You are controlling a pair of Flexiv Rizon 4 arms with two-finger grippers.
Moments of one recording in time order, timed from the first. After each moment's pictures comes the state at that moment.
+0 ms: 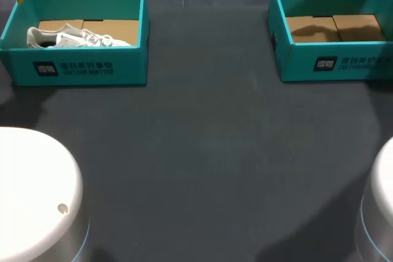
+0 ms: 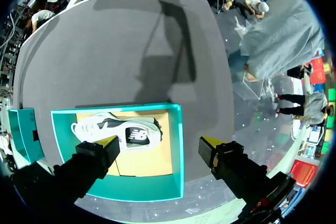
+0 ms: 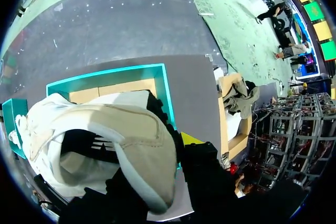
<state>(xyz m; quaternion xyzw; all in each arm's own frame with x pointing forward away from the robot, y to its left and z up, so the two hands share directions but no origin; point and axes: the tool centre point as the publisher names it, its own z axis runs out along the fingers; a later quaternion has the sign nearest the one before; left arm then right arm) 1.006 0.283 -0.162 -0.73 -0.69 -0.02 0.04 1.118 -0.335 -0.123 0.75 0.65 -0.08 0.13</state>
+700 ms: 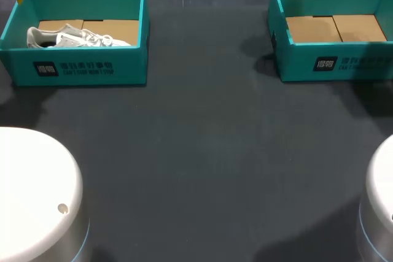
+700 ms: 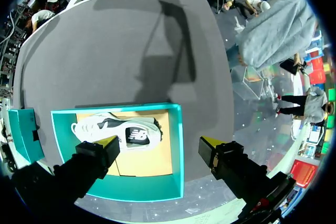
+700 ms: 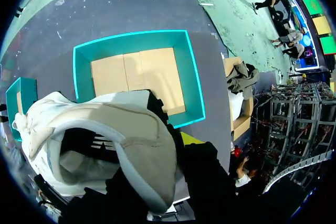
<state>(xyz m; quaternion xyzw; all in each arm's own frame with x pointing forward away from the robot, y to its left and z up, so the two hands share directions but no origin) 1.006 0.283 -0.162 -0.73 -0.69 -0.02 0.04 1.009 -0.217 -0.093 0.76 0.63 -0.10 0.10</state>
